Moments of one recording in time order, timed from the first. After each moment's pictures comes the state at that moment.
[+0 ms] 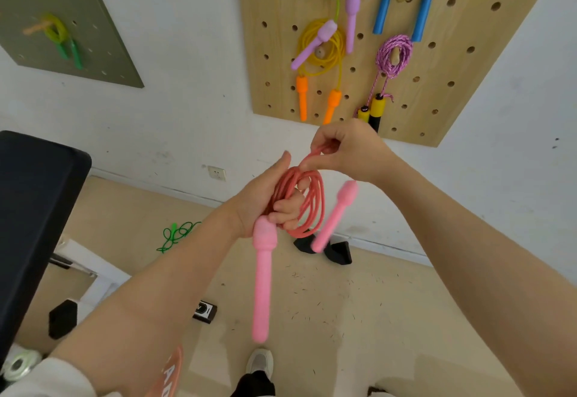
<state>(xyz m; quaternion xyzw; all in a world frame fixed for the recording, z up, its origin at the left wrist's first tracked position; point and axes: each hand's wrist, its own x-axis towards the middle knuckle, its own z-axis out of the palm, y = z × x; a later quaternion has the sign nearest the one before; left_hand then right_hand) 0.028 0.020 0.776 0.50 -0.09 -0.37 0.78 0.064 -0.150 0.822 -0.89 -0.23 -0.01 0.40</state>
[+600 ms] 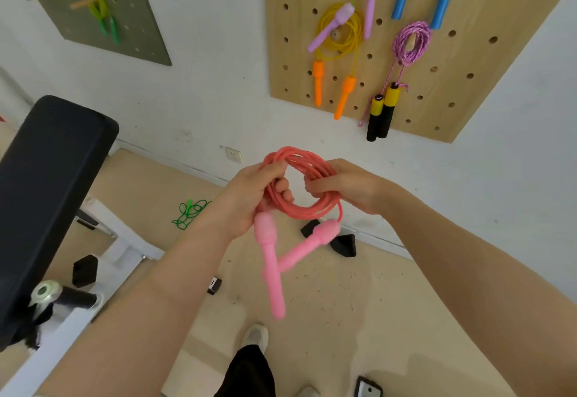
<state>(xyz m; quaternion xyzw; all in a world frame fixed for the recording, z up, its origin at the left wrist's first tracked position) -0.025 0.005 0.764 0.58 0.08 -0.12 0.80 0.021 -0.165 0.774 -0.76 -0.15 0.31 0.55</state>
